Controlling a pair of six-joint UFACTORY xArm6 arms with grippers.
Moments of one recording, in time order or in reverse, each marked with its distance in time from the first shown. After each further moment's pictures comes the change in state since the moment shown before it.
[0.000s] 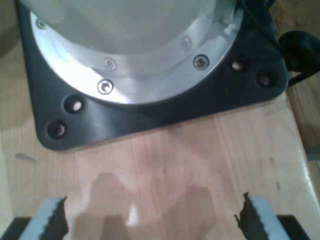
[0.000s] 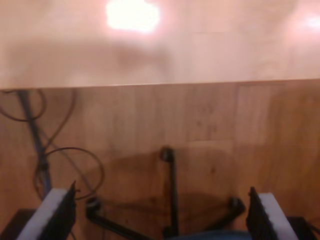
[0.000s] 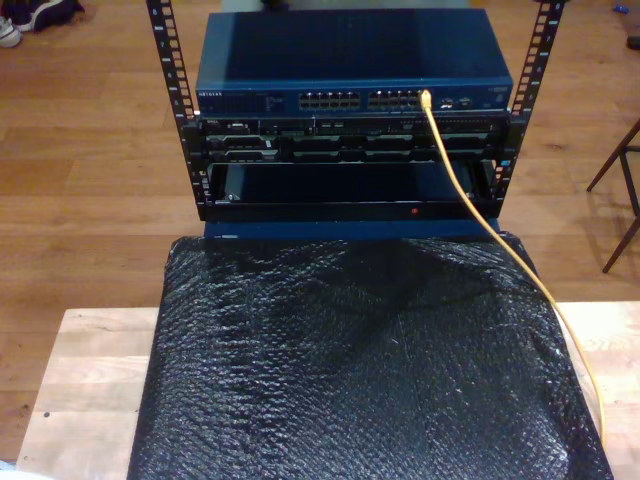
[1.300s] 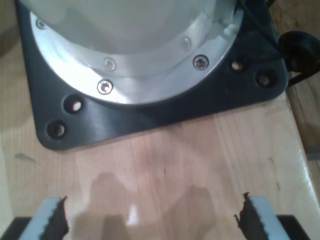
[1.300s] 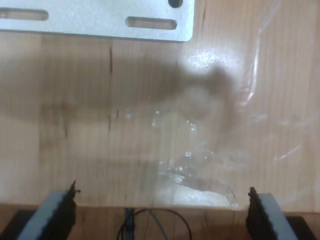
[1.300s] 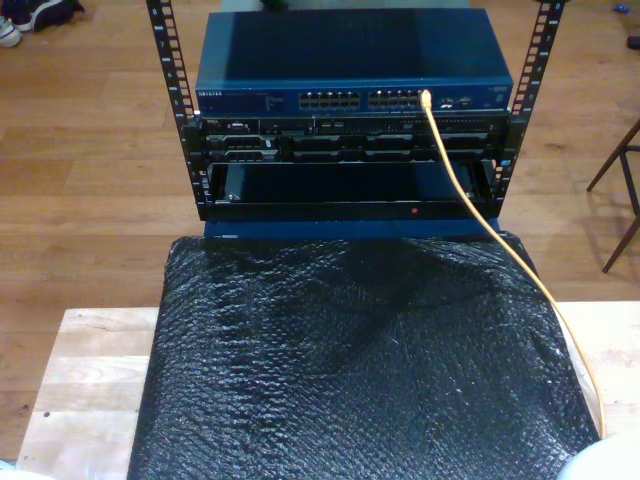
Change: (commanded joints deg) left arm 0.0 0.0 0.0 0.0 0.0 0.0; right arm -29.6 -11.2 33.9 -5.6 -12.8 -30.5
